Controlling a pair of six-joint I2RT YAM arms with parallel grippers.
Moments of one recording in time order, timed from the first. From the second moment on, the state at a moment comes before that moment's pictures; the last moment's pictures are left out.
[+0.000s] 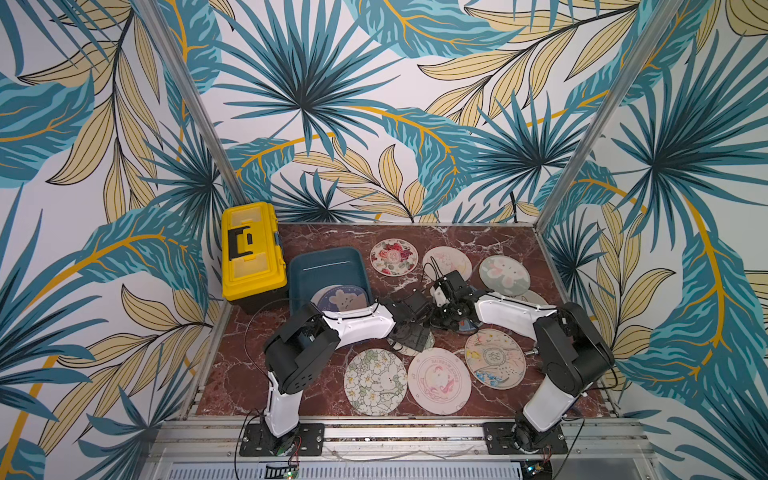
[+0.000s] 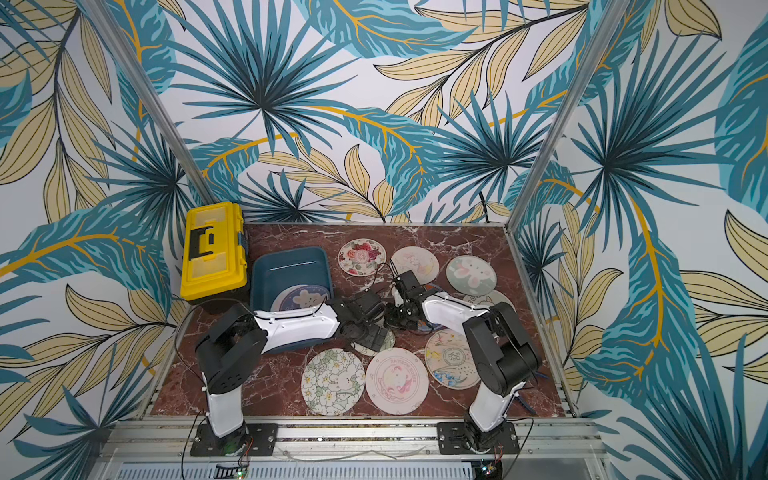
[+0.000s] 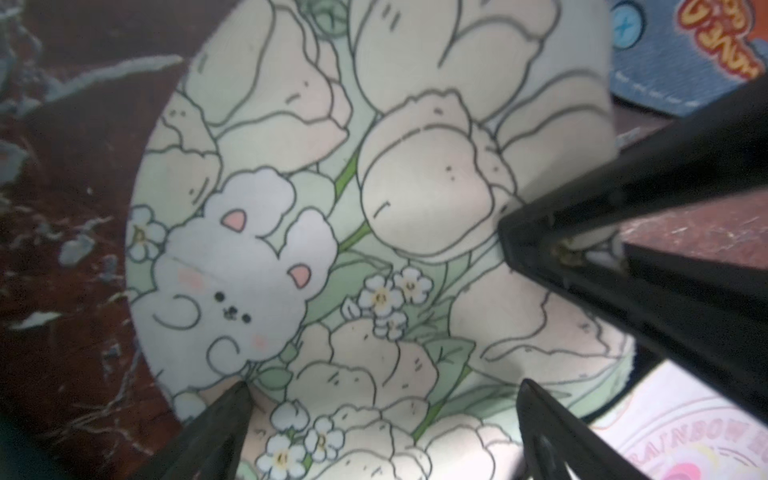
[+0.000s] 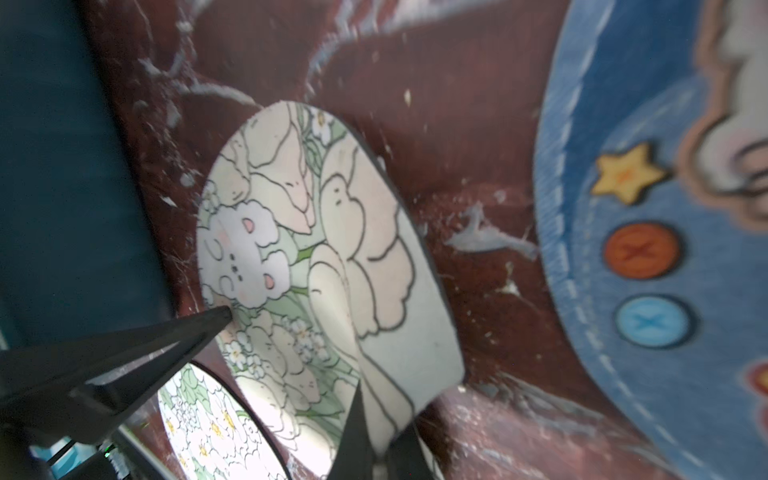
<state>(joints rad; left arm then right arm) -0.90 1.91 1.25 -0.54 -0.09 -0.47 0.46 1.71 1.00 -0.41 -0.29 0.56</state>
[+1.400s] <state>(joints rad) -0.73 1.19 0.93 -0.26 -0.40 -0.46 0.61 1.74 1.53 -0.55 -0.16 0.42</state>
